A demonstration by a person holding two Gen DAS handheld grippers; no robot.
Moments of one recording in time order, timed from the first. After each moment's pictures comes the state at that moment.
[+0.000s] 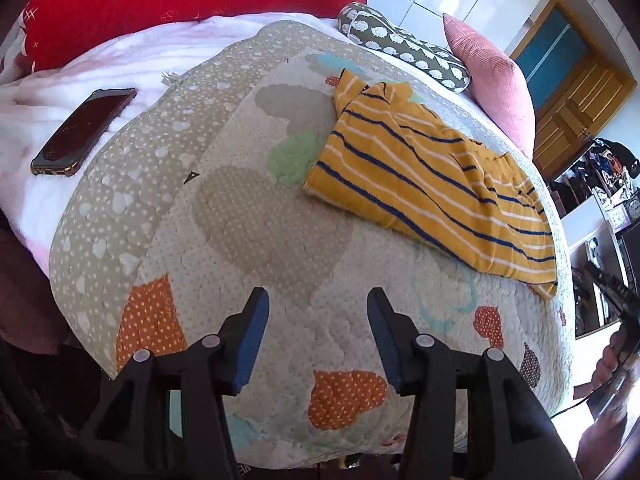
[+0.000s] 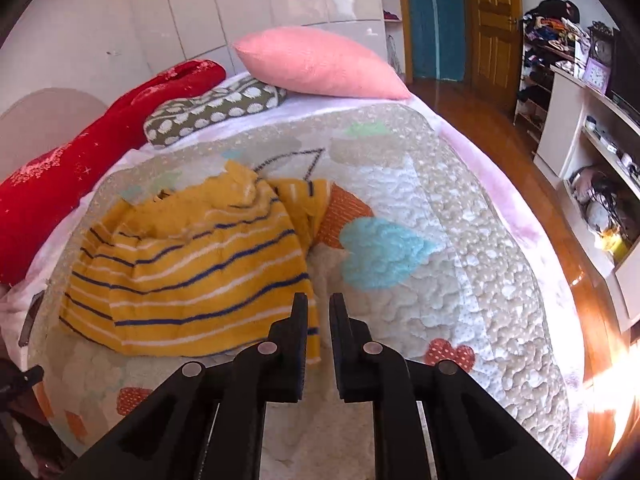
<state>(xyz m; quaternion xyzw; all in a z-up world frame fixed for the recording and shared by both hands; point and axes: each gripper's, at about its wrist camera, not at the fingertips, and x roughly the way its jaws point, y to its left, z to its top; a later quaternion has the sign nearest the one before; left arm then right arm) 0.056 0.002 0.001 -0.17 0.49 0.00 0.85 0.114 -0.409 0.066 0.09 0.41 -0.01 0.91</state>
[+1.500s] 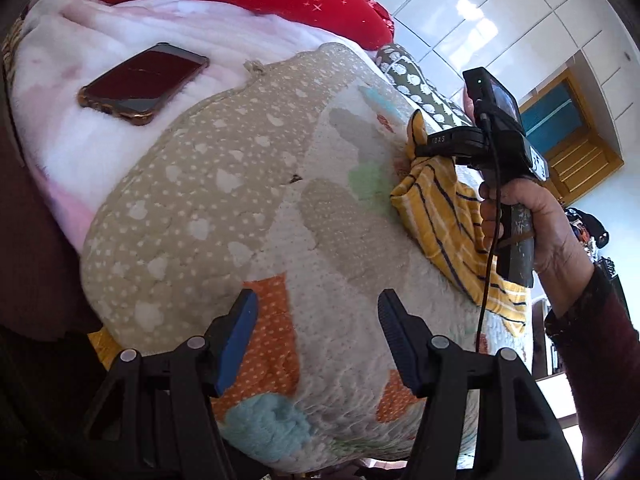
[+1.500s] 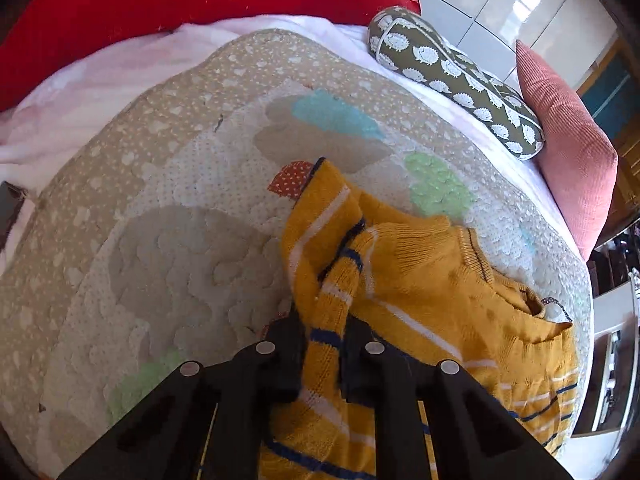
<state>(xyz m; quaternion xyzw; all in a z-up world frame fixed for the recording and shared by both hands) 0.029 0.100 -0.019 -0.31 0.44 -0.03 0.84 0.308 -0.023 -0.003 -0.20 0.51 0.11 0.83</state>
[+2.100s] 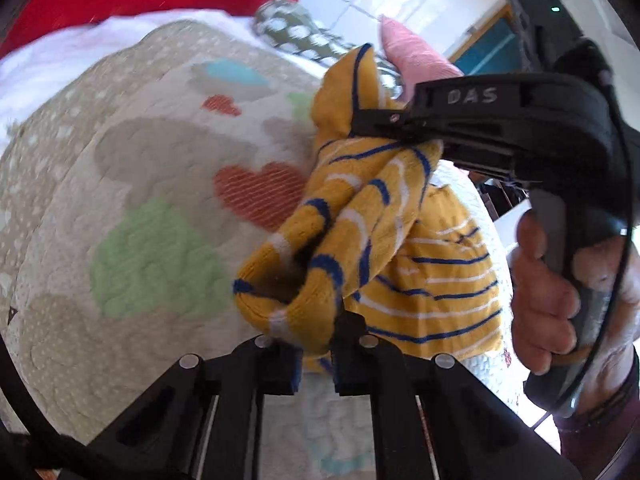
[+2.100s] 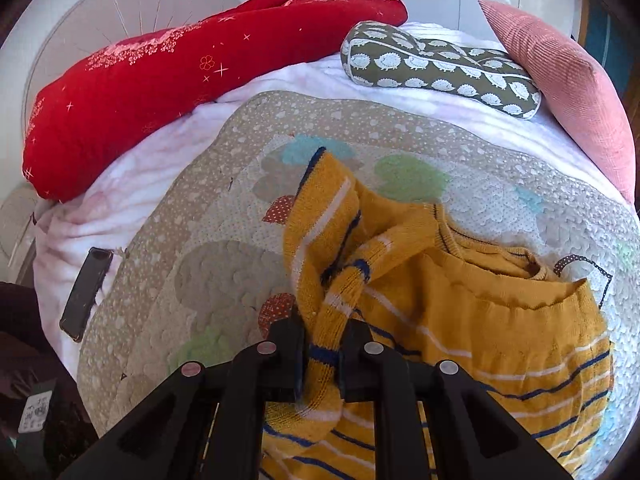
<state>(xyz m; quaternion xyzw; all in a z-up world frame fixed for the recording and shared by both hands) 0.180 -0.042 0.000 -0.23 0.45 -0.15 0.85 0.299 -0.121 0.056 -0.03 0.50 0.20 0.84</state>
